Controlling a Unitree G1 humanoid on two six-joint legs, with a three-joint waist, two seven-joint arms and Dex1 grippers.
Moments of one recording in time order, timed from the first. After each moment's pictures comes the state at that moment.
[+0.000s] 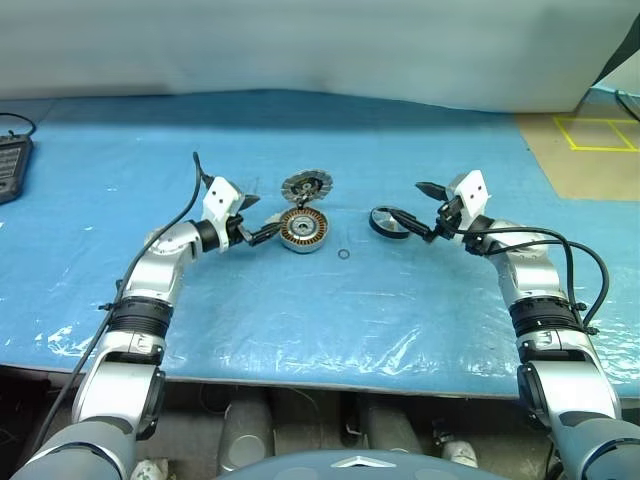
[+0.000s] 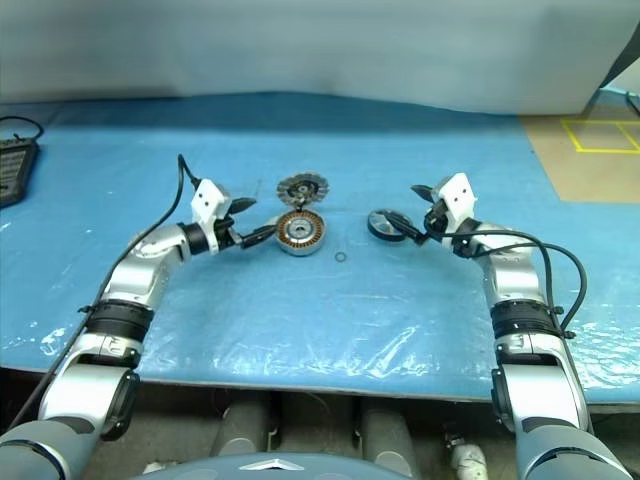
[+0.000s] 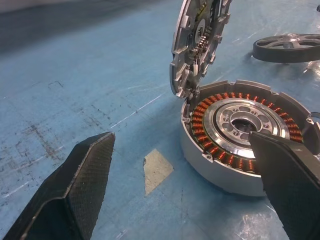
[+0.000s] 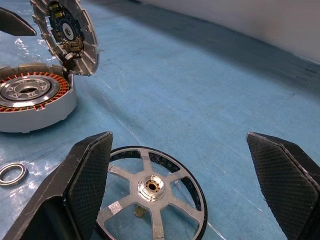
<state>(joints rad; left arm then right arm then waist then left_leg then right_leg) -0.61 0.41 -0.01 0.49 -0.20 0.10 -0.87 -0.61 -0.52 -0.07 0.60 0.21 -0.08 0.91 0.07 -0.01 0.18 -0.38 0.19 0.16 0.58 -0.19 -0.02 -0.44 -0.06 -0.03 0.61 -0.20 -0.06</state>
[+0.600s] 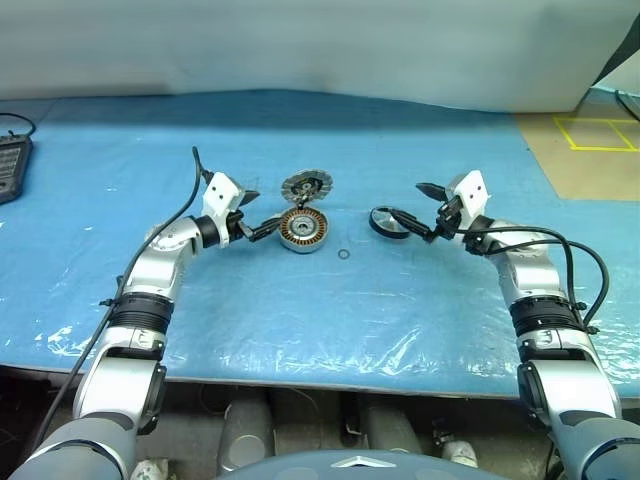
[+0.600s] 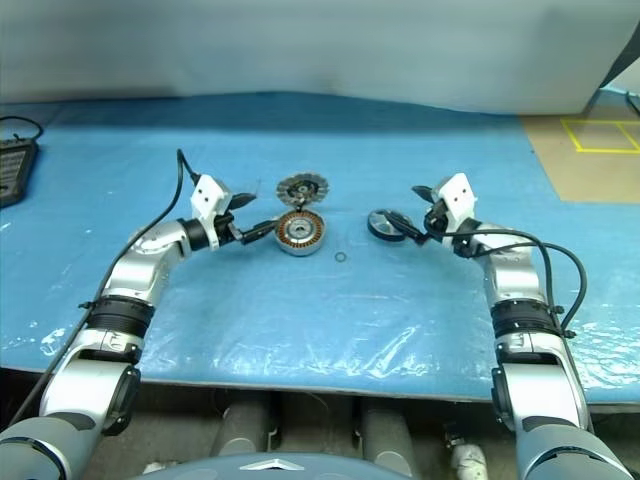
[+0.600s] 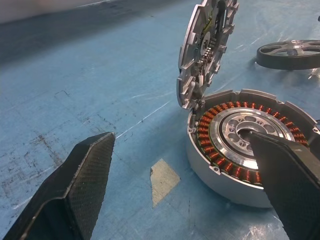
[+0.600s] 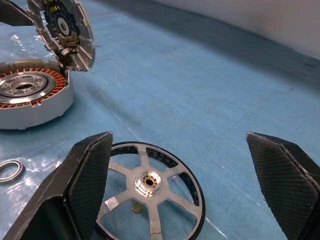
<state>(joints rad) -0.62 0.41 0.00 0.50 -0.20 0.09 -0.87 -0.62 -0.52 -0.07 0.61 0.20 -0.06 0.91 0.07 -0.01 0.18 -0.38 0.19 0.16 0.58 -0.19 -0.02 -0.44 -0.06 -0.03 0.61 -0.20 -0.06</state>
